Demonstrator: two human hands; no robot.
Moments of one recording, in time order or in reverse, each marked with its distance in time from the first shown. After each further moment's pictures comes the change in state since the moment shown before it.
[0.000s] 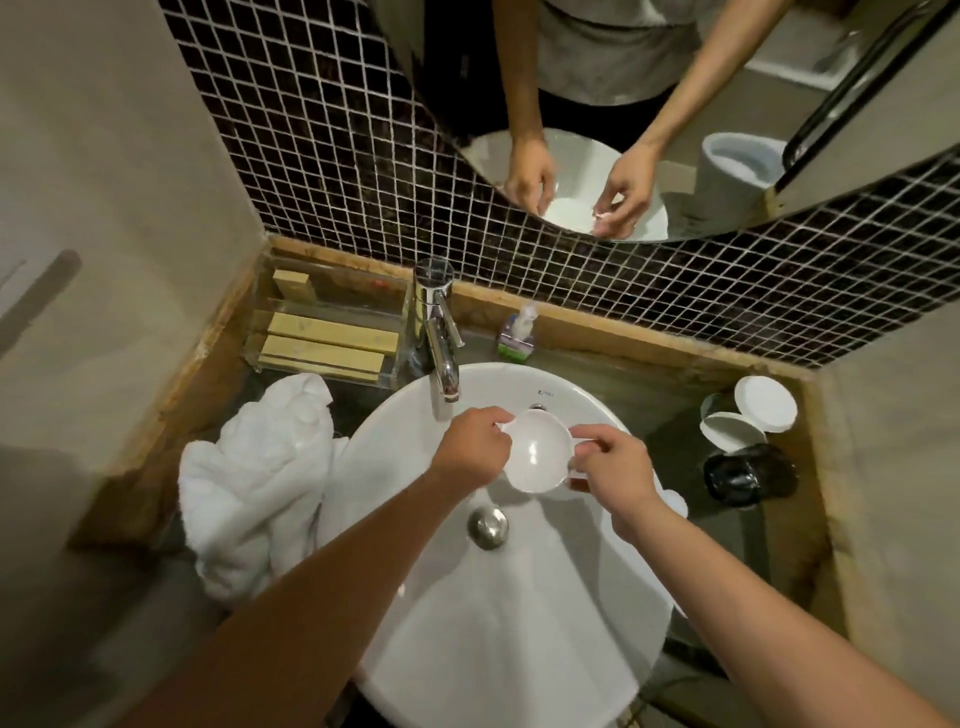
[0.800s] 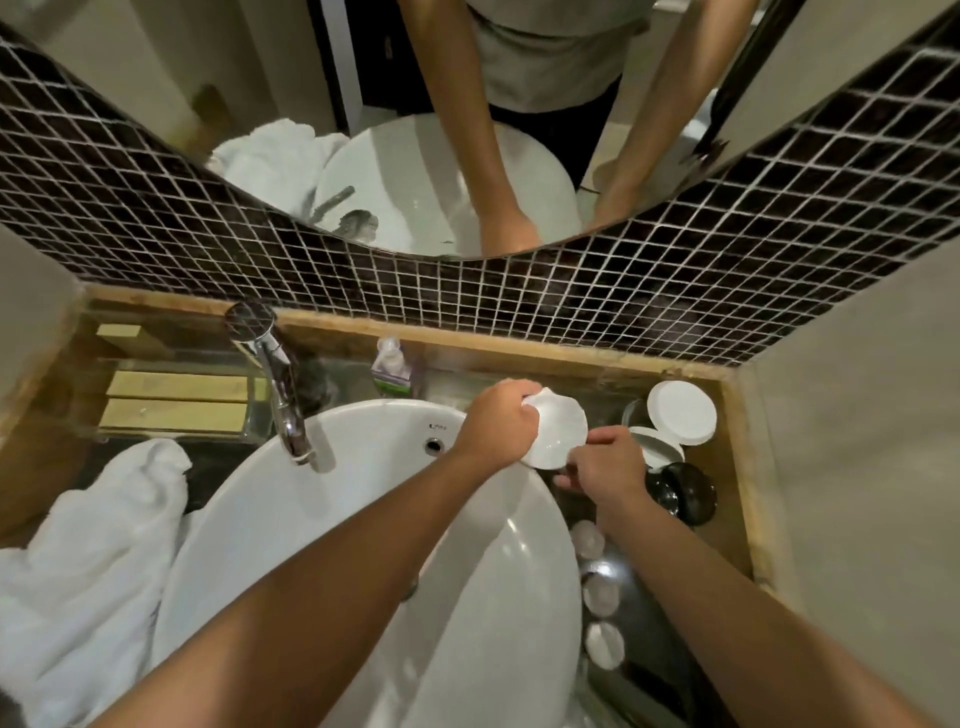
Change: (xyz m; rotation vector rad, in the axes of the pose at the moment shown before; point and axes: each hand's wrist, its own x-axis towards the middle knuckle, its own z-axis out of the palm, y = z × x) left_hand 0.099 0.116 0.128 0.106 -0.057 0.146; right_hand 0.108 0.010 -0.104 0.173 0.152 0.251
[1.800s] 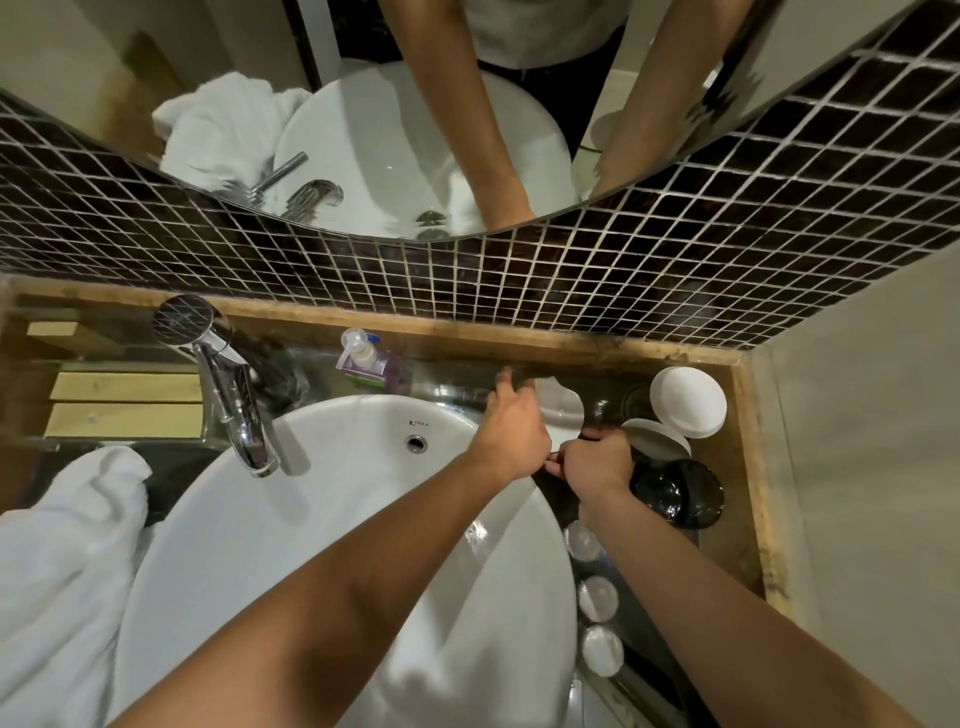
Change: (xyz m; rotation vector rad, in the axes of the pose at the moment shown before) left_hand 0.021 -0.006 0.043 0.302 -0.132 -0.051; right_hand 0.047 0.027 0.018 0.119 0.097 0.112
